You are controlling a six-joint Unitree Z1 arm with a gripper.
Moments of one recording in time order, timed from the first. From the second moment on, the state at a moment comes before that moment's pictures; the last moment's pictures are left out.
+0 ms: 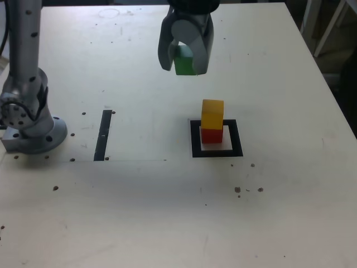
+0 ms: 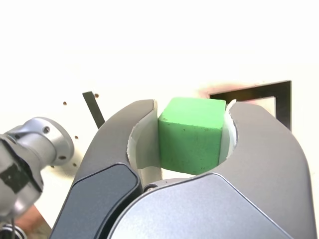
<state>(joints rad) 0.04 1.91 -1.71 1.52 0.19 0.22</state>
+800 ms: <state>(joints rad) -0.10 2.04 -1.87 1.58 0.10 0.10</state>
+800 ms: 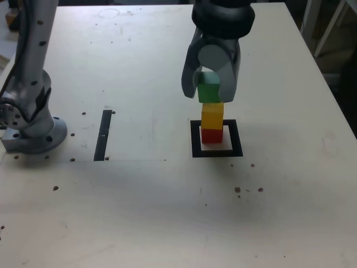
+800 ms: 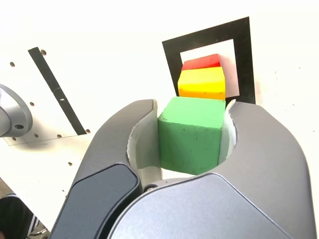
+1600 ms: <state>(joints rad) -0.11 2.07 -1.87 1.57 0.10 0.10</state>
